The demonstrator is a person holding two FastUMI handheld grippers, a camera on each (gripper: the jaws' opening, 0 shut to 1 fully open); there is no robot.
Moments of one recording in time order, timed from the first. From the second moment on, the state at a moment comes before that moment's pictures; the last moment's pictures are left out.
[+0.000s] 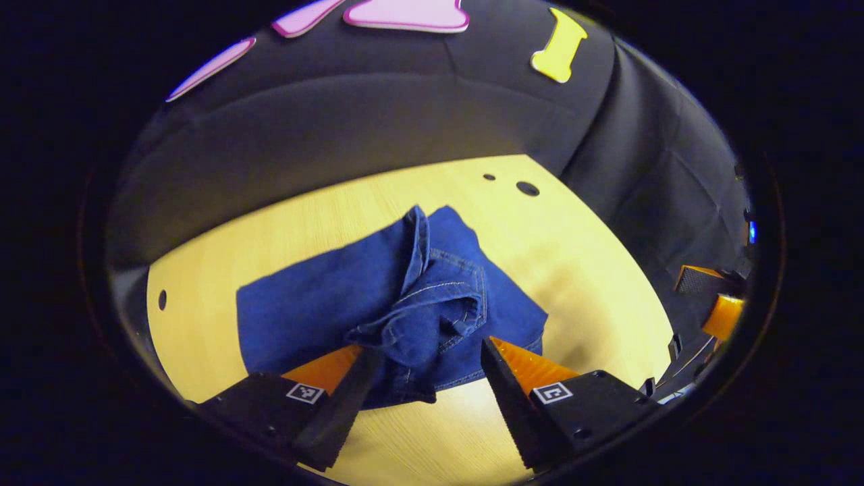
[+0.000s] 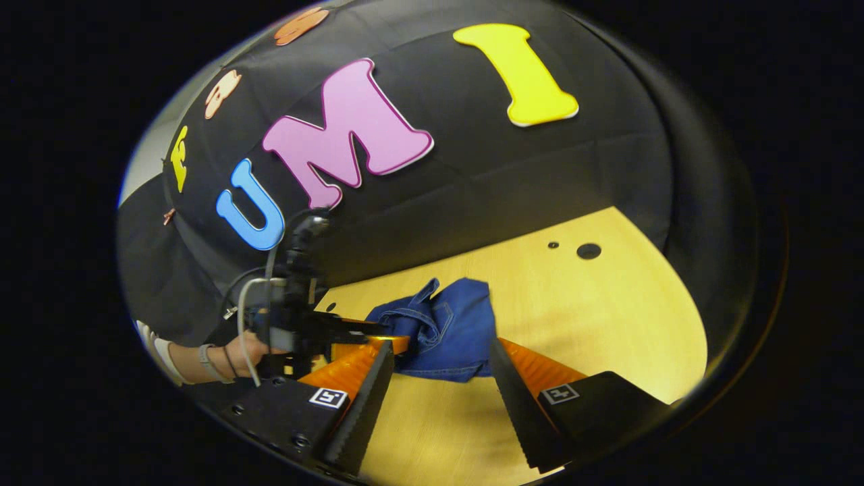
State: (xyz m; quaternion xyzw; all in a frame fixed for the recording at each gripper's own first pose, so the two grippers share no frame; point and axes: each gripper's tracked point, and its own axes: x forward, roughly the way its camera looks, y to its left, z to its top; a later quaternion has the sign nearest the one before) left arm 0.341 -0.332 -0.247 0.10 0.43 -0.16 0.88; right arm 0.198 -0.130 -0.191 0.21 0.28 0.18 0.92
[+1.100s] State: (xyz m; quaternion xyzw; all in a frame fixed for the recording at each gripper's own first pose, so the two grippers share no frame) left arm -0.047 -0.281 -0.005 0.04 0.10 -0.06 0.99; right arm -0.053 -0.102 0.053 0.03 0.03 0.15 0.99
